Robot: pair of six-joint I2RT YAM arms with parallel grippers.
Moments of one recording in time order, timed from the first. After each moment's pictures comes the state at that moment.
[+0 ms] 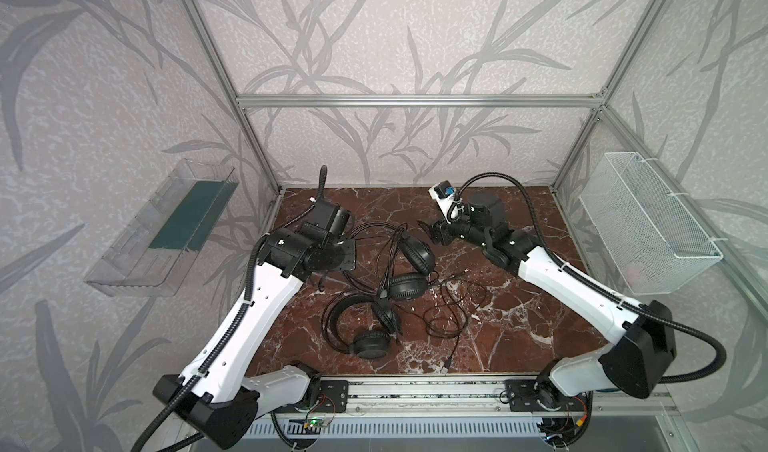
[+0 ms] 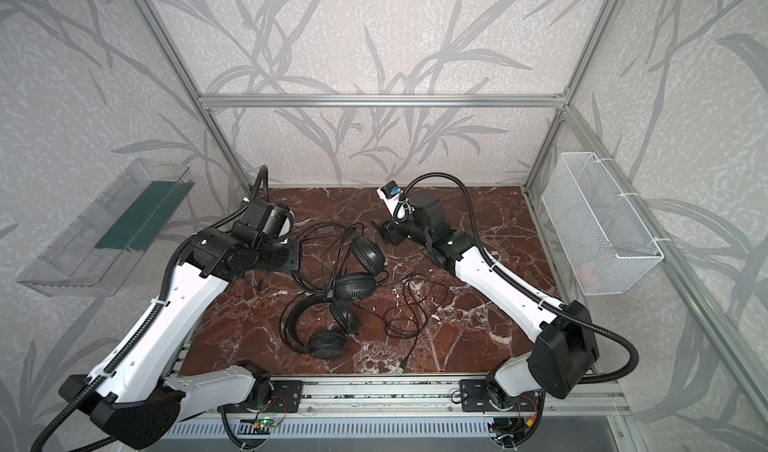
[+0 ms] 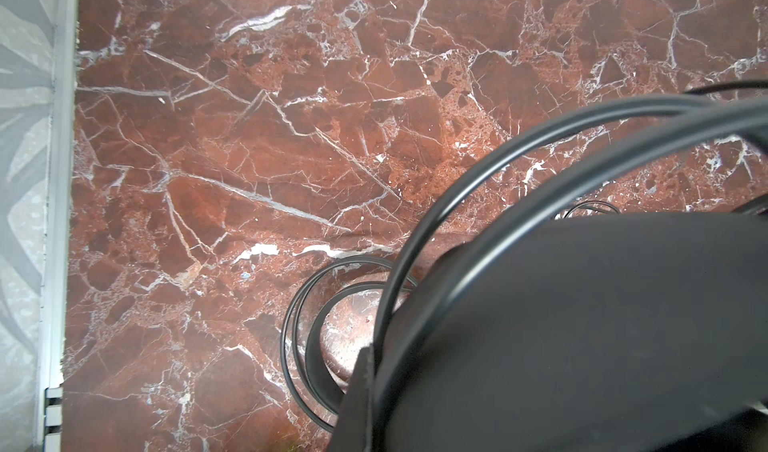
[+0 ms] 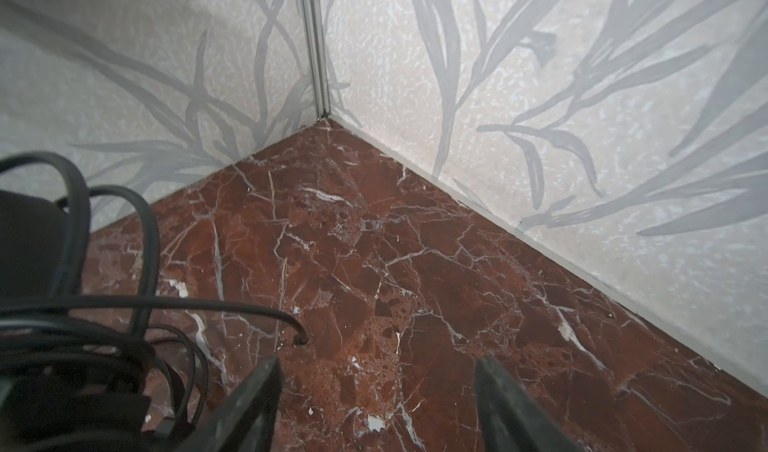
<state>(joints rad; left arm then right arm) -0.44 1.20 1.46 -1.27 -0.11 -0.43 0.63 1.43 1.25 -0.14 -0.14 -0.01</state>
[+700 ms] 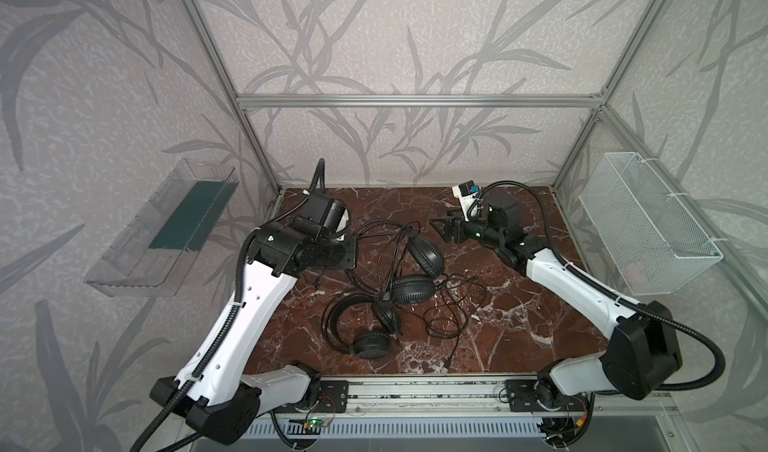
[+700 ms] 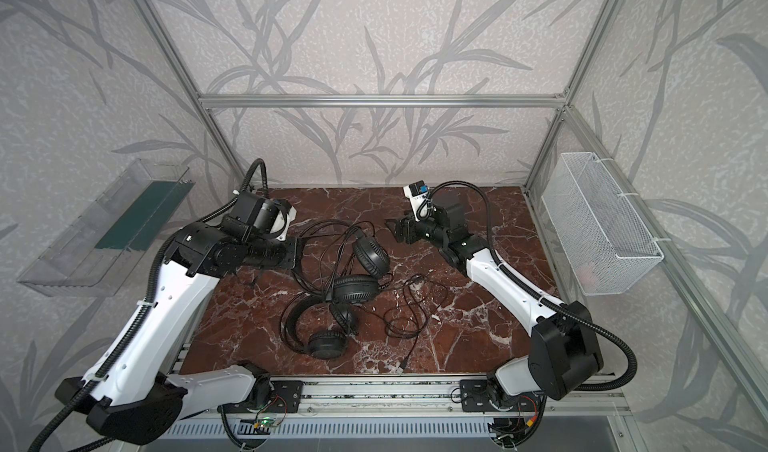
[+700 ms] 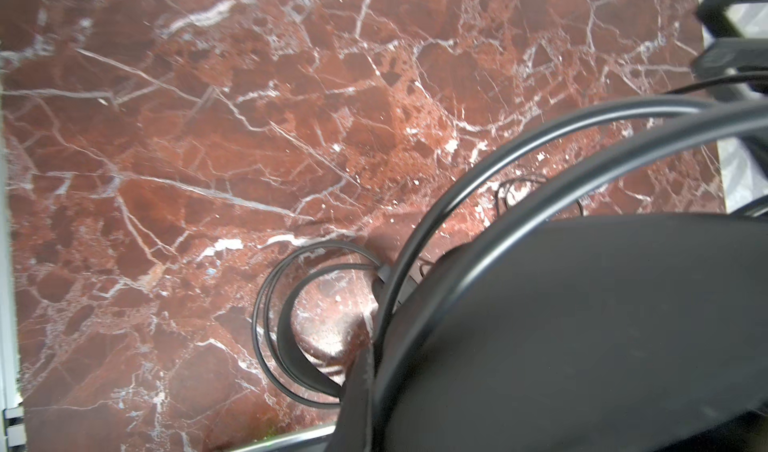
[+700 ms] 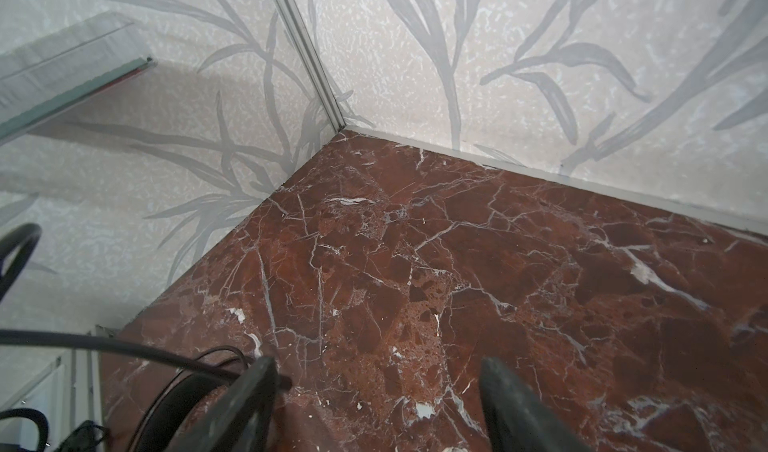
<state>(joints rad) -0.44 1.23 1.58 -1.36 0.05 -0.40 0.47 1.44 1.07 0.03 -0.39 0.16</state>
